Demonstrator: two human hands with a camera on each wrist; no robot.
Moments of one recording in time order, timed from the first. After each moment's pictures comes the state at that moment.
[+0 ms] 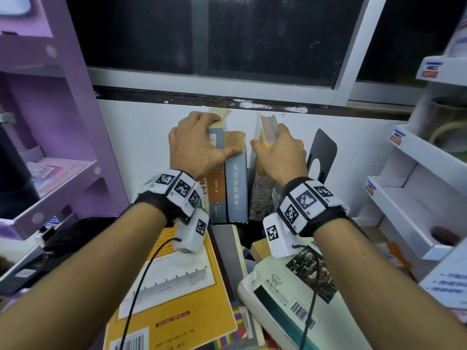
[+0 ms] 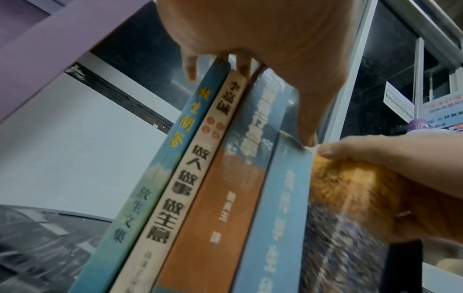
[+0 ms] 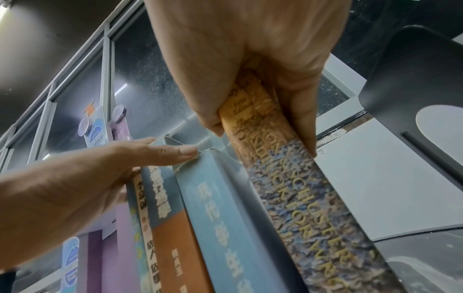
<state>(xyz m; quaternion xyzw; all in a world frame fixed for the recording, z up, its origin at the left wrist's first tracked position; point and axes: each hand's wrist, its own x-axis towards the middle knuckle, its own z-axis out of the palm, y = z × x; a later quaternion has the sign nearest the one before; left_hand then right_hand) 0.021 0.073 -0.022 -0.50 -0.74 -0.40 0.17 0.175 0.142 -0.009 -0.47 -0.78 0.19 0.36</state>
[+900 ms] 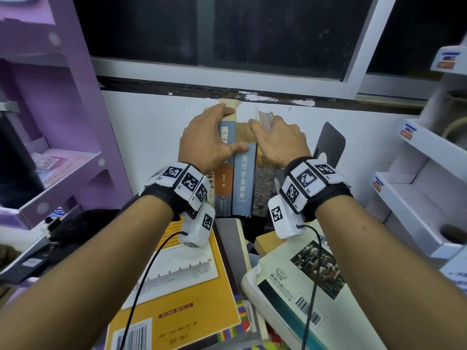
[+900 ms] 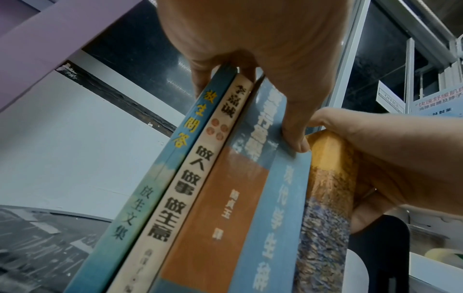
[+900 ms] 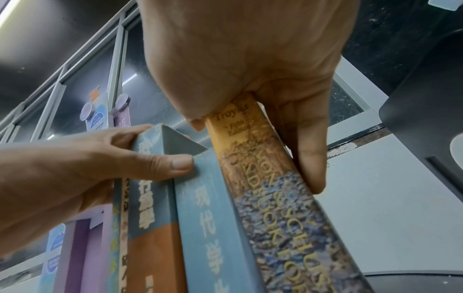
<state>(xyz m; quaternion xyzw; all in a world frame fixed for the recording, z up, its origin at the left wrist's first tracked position) 0.027 0.071 -0.023 -0.54 -0.71 -0.43 0.12 0.159 0.159 -0.001 -0.47 -0.82 0.15 0.28</state>
